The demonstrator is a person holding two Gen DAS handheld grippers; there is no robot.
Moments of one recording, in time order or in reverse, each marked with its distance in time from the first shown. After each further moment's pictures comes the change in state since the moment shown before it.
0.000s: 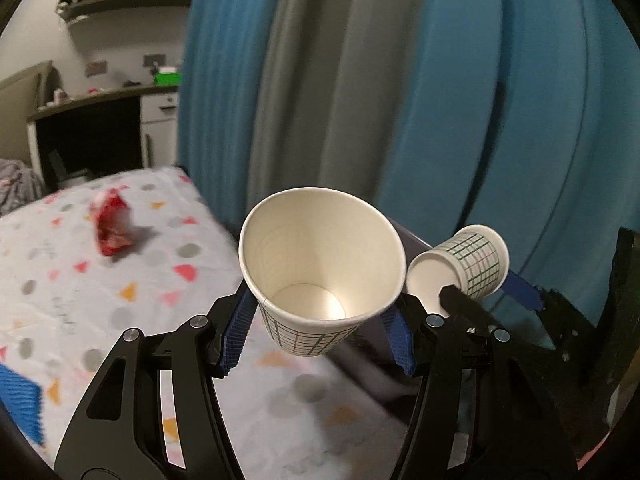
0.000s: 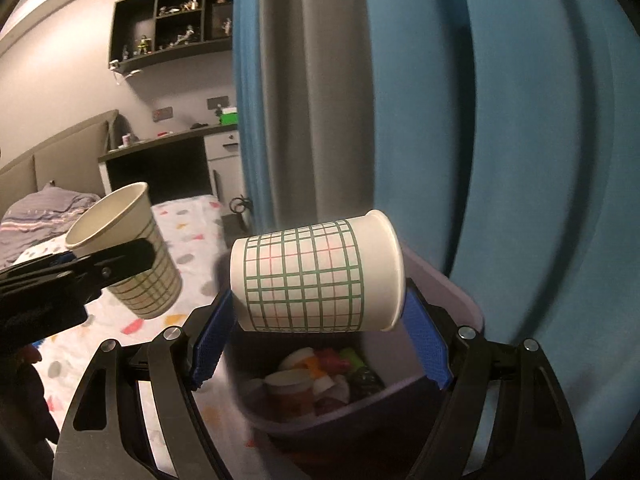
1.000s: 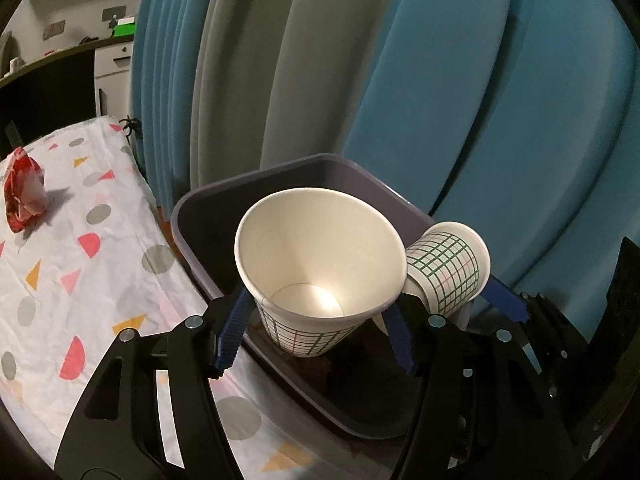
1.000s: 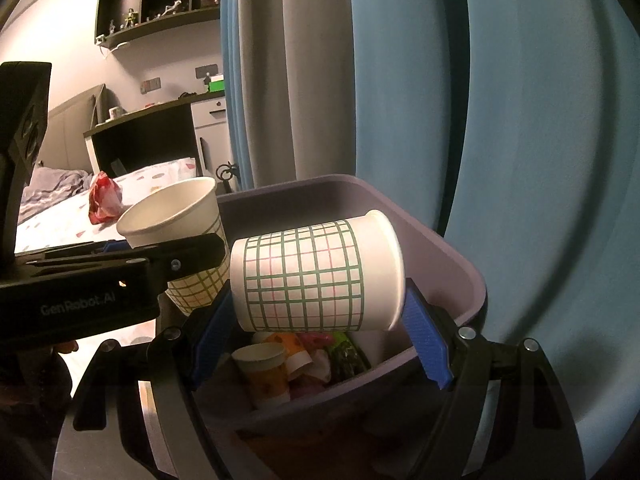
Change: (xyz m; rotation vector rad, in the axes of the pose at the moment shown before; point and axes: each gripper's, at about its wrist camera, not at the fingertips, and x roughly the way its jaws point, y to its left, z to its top) left arm 0.088 -0.026 -0.015 -0.005 0.186 -0.120; right arm 0.031 -0.019 -0.021 -0.014 0.114 -0.026
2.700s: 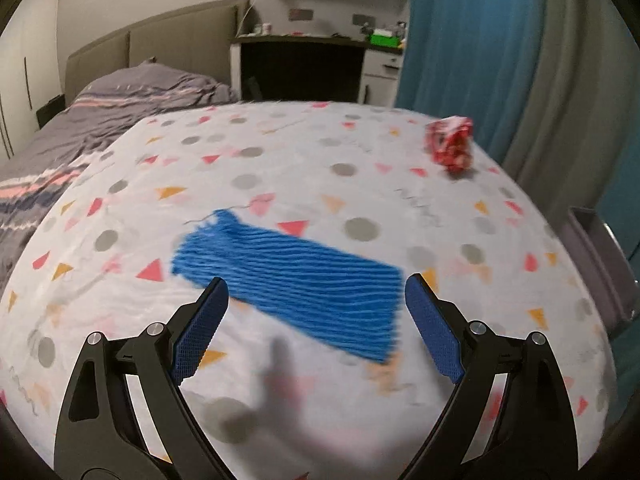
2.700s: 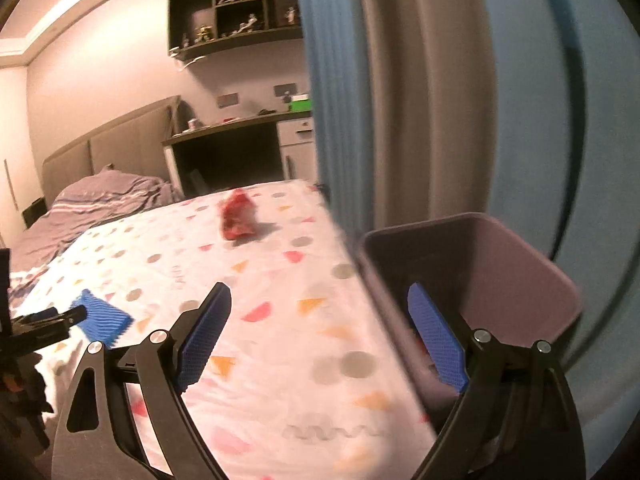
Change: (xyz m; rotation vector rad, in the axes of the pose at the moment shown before) left arm -0.248 0.242 -0.137 -0.376 -0.098 0.708; right arm -0.057 0.139 0.009 -0.062 -0.088 0.273
